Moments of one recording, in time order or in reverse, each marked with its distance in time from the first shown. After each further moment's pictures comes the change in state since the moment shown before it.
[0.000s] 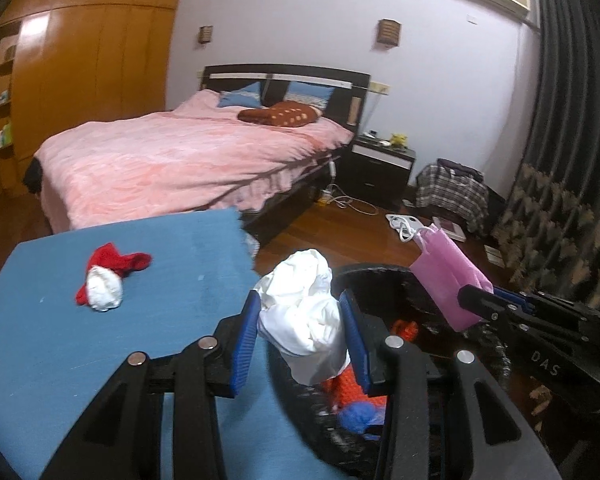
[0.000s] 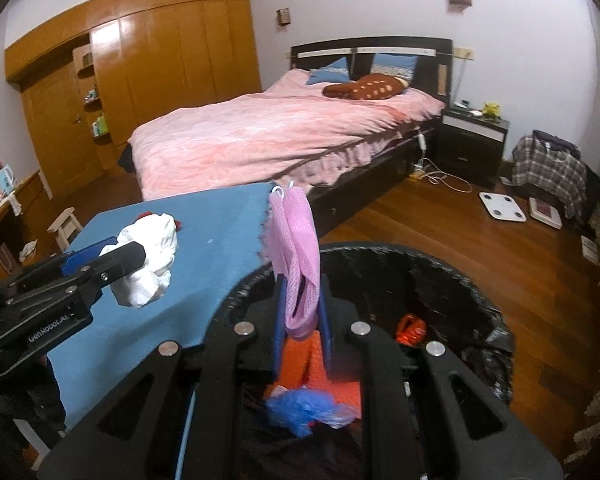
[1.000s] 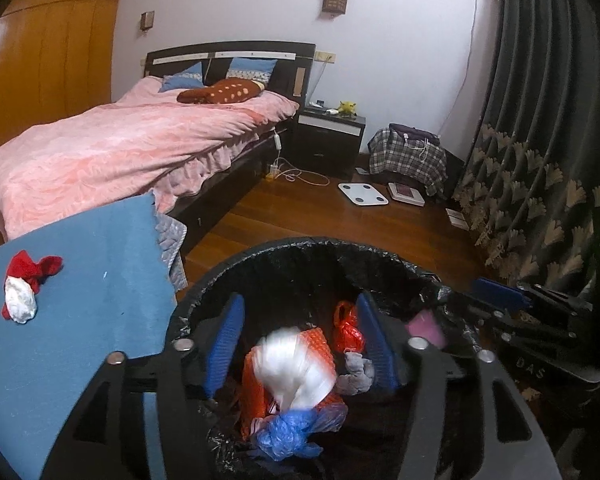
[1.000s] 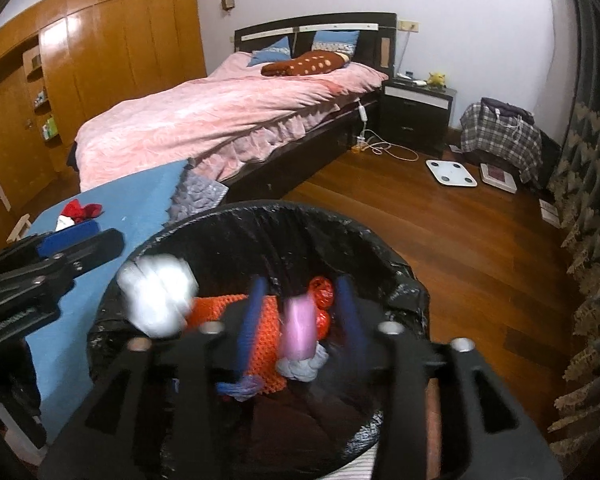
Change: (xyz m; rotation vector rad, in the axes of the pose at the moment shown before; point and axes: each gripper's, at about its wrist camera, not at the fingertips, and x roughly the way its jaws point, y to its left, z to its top) left arm 0.058 -0.068 -0.007 0.090 0.091 -0.141; right arm 0.012 -0.093 -0.038 0.080 0.066 -0.161
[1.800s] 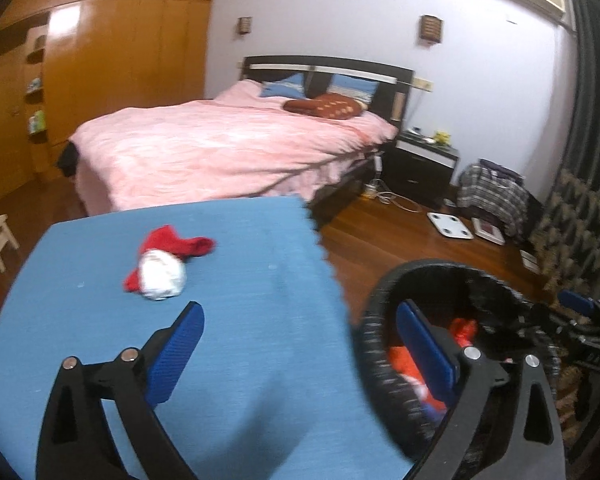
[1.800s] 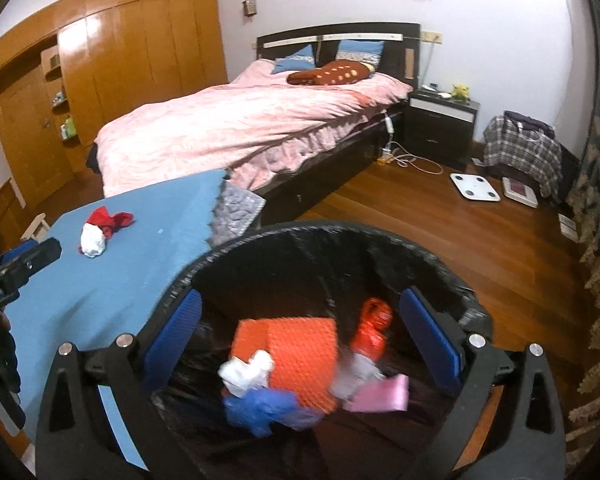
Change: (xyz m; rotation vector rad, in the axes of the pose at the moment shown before) left arm -0.078 0.139 -0.020 -0.167 -0.063 0.297; right arm 0.012 0.080 0.026 -0.046 -0.034 0.091
